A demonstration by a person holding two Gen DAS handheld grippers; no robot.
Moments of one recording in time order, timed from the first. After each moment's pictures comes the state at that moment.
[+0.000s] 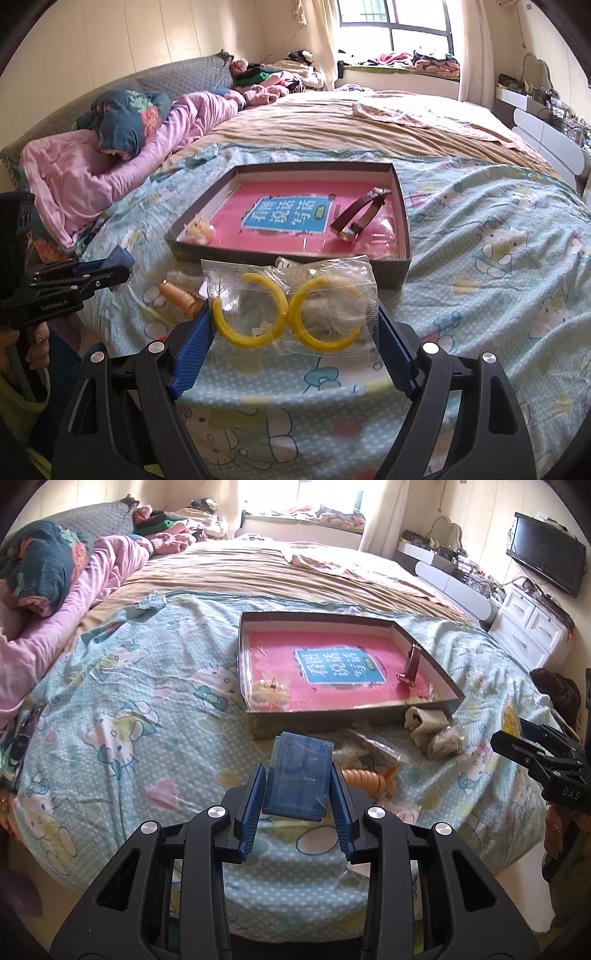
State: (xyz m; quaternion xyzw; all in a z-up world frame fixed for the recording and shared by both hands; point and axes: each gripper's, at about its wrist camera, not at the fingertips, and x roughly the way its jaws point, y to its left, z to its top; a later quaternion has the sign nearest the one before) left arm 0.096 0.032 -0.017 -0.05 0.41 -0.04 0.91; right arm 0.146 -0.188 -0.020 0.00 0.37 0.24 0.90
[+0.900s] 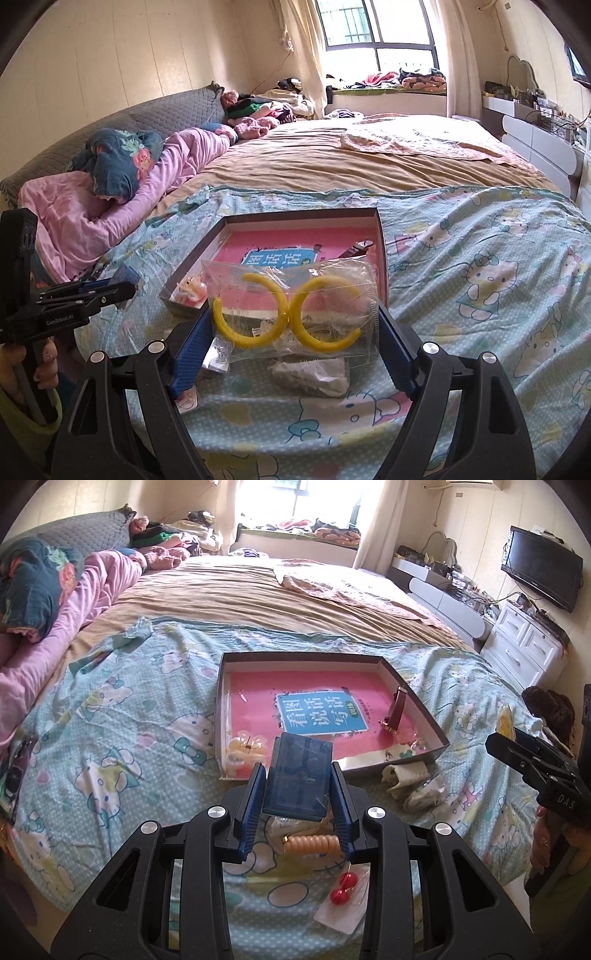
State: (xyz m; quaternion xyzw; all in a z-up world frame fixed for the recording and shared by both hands) left arm 0.131 0.013 0.016 -0.06 0.39 -0.05 0.92; right arm 0.174 -0.208 0.012 0.03 0.33 0.24 0.91
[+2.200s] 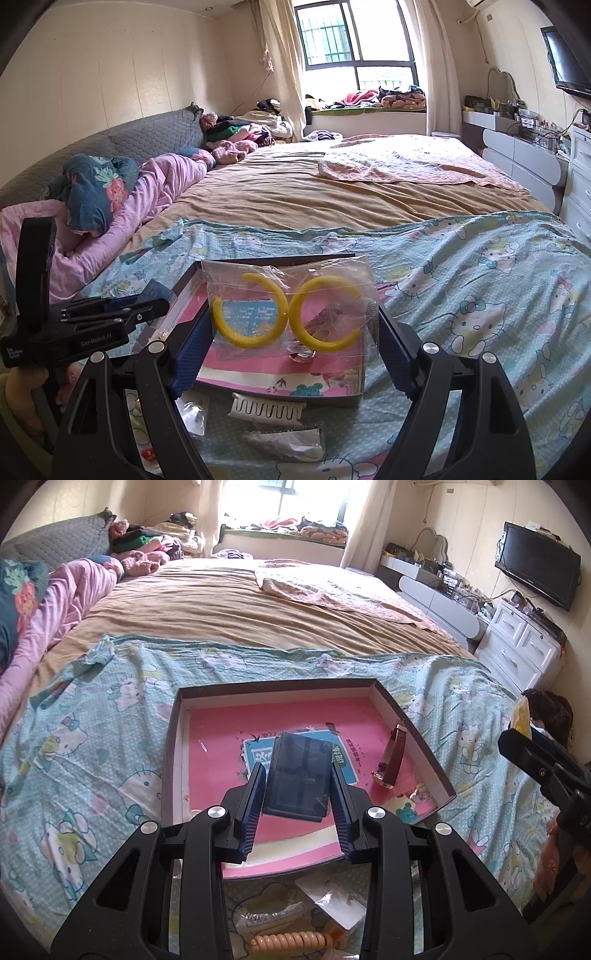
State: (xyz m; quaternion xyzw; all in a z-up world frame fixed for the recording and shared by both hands) left arm 0.216 -0.011 0.009 -0.05 0.39 -0.08 0.92; right arm 0.225 -0.206 0.030 0.04 0.29 0.19 0.94
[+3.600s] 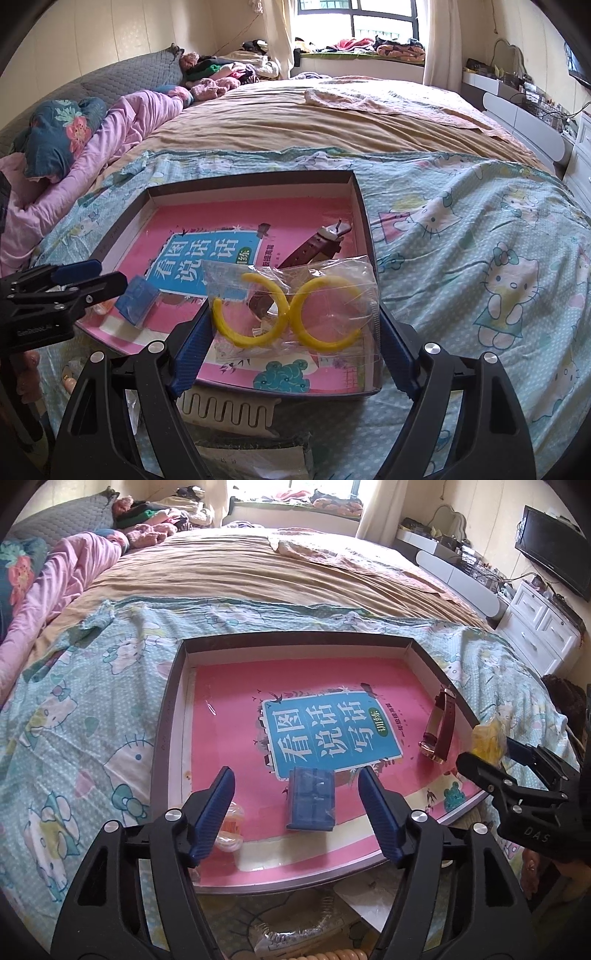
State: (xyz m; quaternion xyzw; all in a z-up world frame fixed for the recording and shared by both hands) left arm 0.237 0.006 -0.037 -0.05 0.44 -0.06 0.90; right arm 0.277 -0.180 -0.059 0.00 0.40 0.16 0.90
